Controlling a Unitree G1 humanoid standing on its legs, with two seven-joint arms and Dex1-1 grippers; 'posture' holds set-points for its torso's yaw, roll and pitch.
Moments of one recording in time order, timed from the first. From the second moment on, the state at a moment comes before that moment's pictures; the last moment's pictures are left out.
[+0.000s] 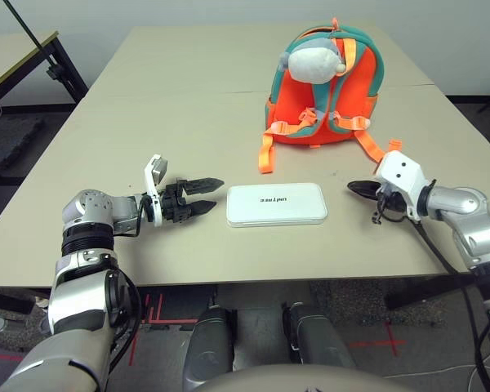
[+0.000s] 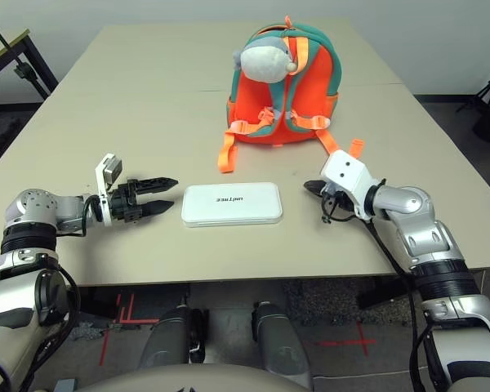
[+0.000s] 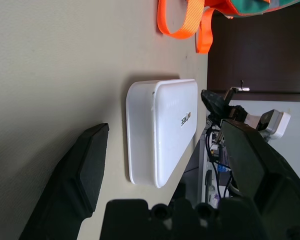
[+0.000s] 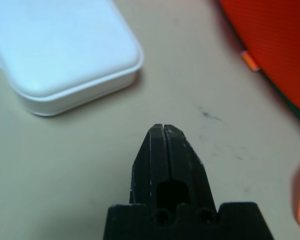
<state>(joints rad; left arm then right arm) -0.68 0.46 0.36 0.71 -0.77 1.45 -0.68 -0.36 -0.71 0.11 0.22 0.05 0.06 0.95</state>
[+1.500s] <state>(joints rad) -0.76 0.46 0.23 0.79 -0.70 1.45 -0.82 -0.41 -0.66 0.21 0.14 -0.02 0.18 1.04</state>
